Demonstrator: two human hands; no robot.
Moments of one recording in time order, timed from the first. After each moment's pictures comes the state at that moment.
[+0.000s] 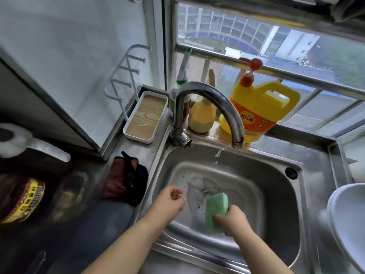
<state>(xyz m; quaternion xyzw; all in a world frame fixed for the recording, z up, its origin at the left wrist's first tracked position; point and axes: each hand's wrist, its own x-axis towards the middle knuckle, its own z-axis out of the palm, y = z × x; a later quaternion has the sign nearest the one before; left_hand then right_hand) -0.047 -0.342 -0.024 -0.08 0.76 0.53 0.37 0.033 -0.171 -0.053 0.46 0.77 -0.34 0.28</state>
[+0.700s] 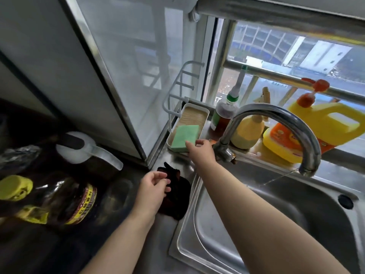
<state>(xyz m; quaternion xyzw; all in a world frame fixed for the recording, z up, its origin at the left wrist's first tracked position) -0.123 -0.452 0.013 -0.21 0.74 0.62 0.17 -0.203 -0.305 -0.021 0.34 0.72 -0.60 0.06</state>
